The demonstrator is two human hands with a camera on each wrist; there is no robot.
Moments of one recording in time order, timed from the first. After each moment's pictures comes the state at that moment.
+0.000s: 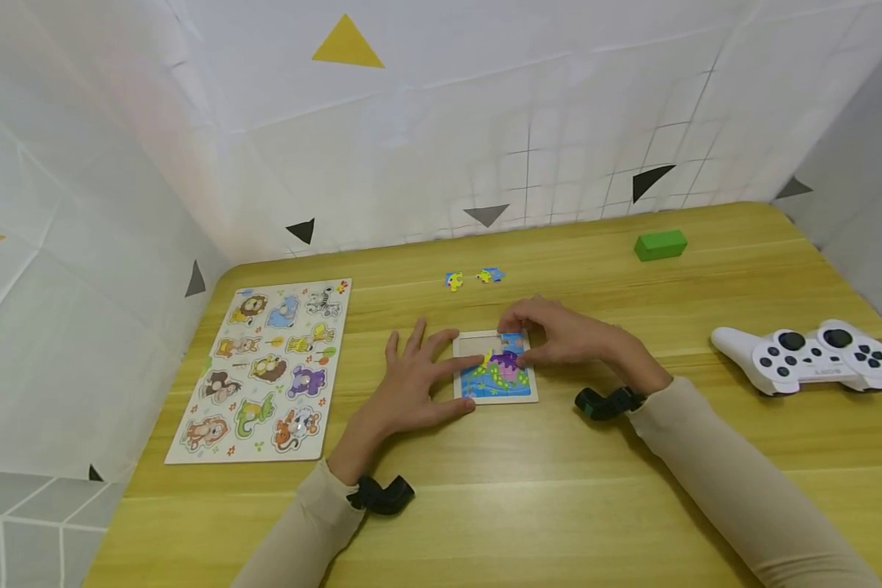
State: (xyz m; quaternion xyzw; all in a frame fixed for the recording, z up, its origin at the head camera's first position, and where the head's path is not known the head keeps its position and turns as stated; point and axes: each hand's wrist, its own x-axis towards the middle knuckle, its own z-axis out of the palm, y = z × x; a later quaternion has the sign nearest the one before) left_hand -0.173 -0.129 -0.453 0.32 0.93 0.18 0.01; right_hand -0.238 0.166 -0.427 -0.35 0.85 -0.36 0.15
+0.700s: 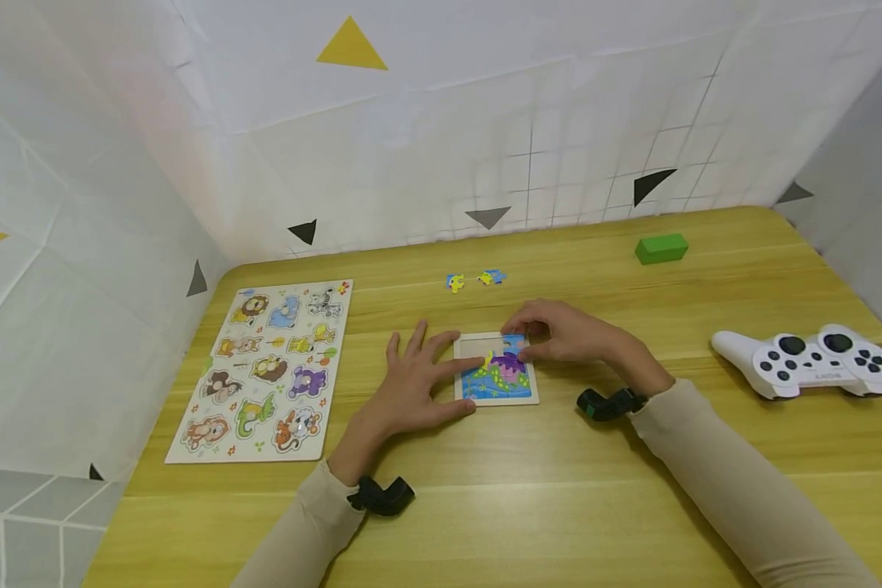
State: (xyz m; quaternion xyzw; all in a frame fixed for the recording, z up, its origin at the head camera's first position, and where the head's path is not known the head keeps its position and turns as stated) left_hand -0.172 -0.129 -0.451 0.32 0.93 0.18 0.01; right_hand -0.239 0.171 -0.427 -0.32 0.85 -0.38 0.16
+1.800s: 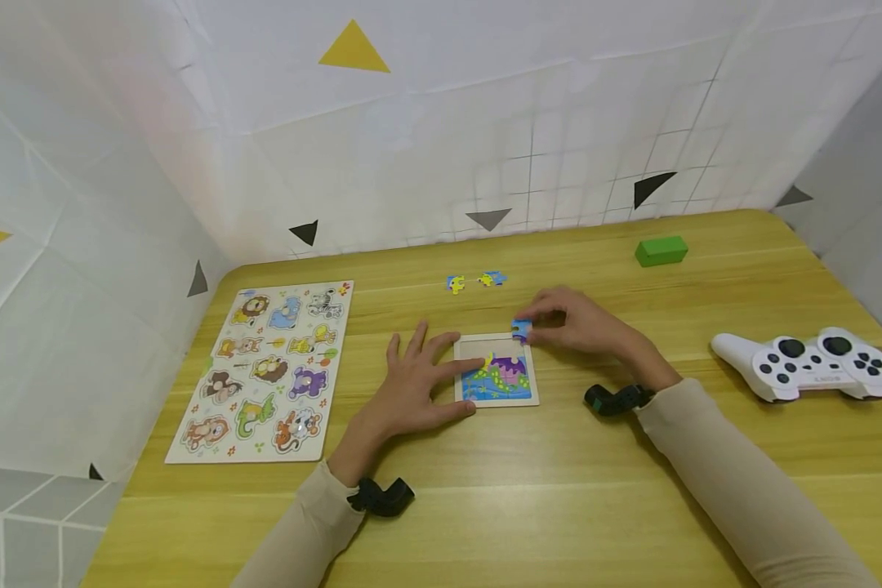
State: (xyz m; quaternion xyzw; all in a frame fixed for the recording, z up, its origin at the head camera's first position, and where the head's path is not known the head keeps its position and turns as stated) left_hand -0.172 -0.129 -0.452 0.32 0.93 0.17 0.01; right_hand -0.252 0.188 -0.439 -0.30 0.87 -0.39 0.09
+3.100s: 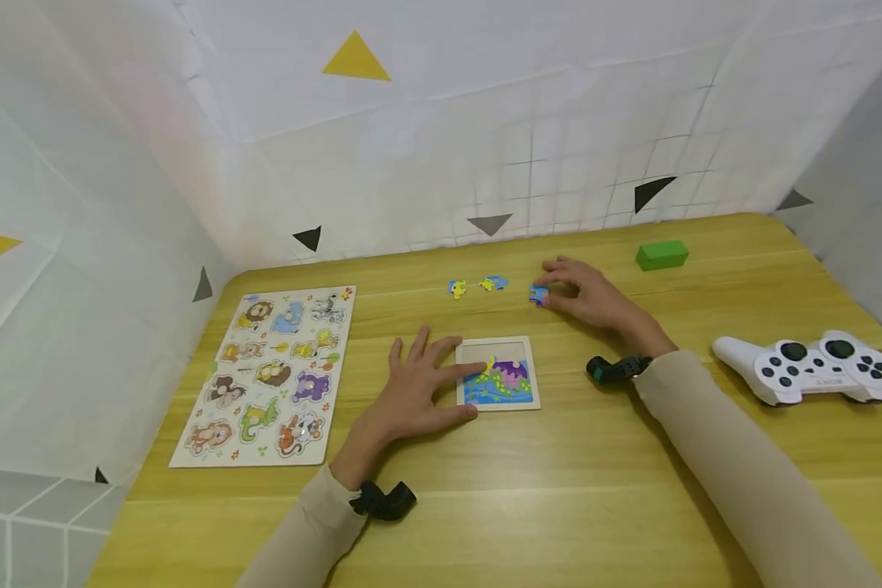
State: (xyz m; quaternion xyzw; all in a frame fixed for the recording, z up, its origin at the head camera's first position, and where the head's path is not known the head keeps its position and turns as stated) left_hand -0.170 -0.129 -0.448 0.33 0.93 0.18 0.01; right_hand -0.298 0.219 -0.453 -0.25 0.90 -0.36 0.04
